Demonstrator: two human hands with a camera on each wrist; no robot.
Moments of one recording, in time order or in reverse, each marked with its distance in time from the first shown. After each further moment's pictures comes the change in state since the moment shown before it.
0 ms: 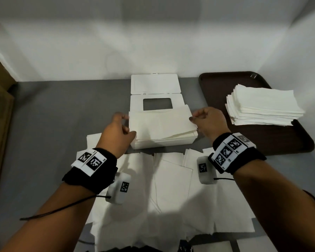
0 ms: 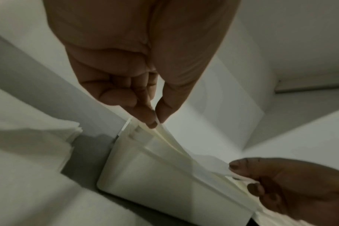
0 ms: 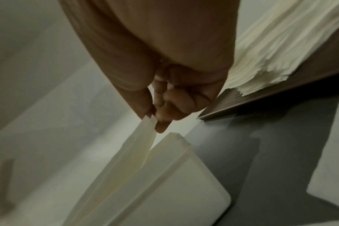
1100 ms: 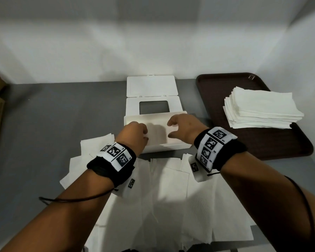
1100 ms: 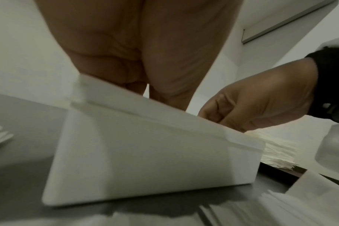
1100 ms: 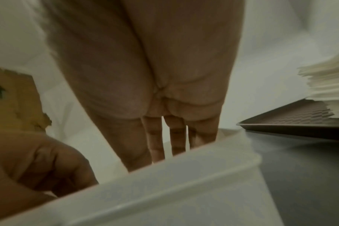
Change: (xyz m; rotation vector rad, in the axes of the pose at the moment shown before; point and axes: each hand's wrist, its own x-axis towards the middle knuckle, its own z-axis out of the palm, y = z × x) left_hand 0.032 0.025 0.041 0.459 -0.246 0.106; right_hand 0.006 -0.032 0.028 -0.621 -0.459 -0.237
